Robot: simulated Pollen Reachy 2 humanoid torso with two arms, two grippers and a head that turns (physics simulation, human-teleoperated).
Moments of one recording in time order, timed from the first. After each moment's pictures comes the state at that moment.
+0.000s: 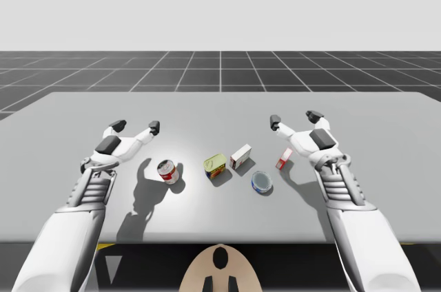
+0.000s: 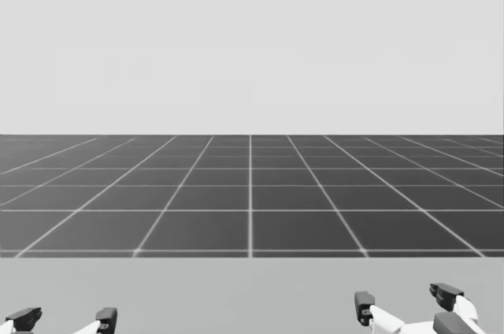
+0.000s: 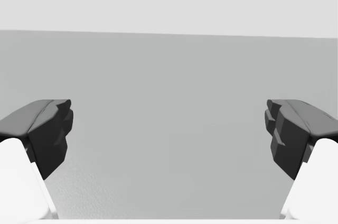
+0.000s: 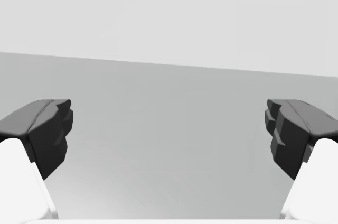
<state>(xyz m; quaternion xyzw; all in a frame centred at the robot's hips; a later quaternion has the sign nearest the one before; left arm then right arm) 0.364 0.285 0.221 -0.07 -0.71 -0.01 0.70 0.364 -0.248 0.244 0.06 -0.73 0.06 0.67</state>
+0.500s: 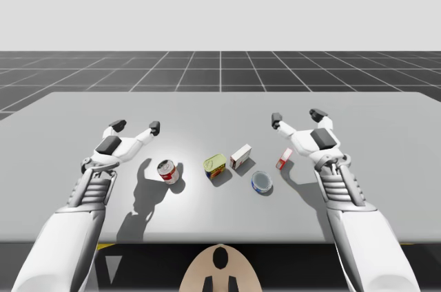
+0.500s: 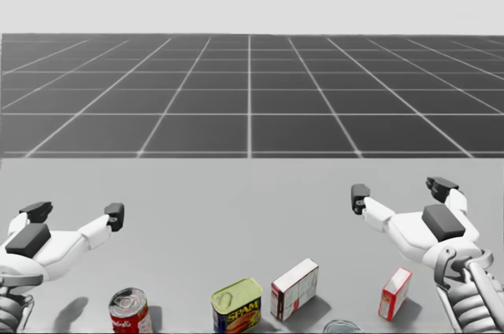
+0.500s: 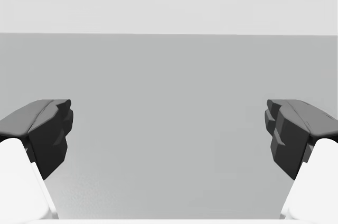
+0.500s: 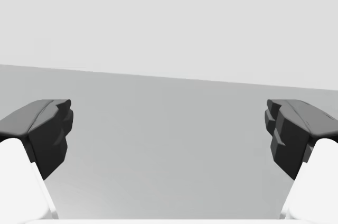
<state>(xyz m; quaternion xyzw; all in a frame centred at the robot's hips) 0.363 0.285 0.221 -0.06 -0.71 -0.02 0.70 0.363 -0.245 0.247 0.04 -0.75 0.05 0.66</state>
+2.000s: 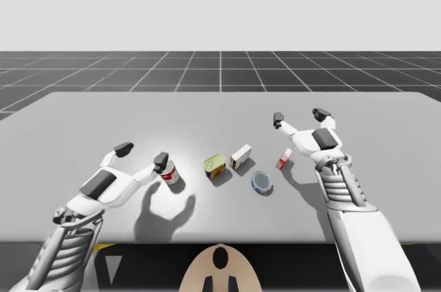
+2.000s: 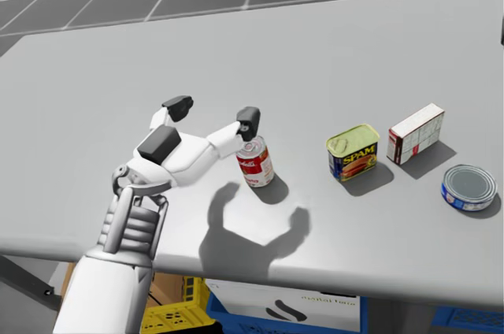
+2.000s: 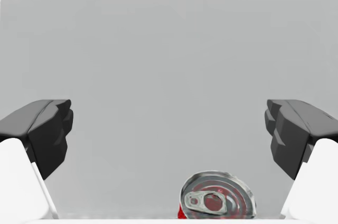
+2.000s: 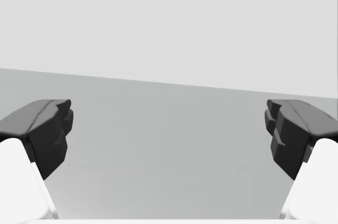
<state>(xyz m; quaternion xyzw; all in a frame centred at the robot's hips) 0.268 0.253 0.227 -0.14 -0.68 -0.09 0.72 0.362 -0.247 0.246 0.02 -0.75 0.05 0.65</state>
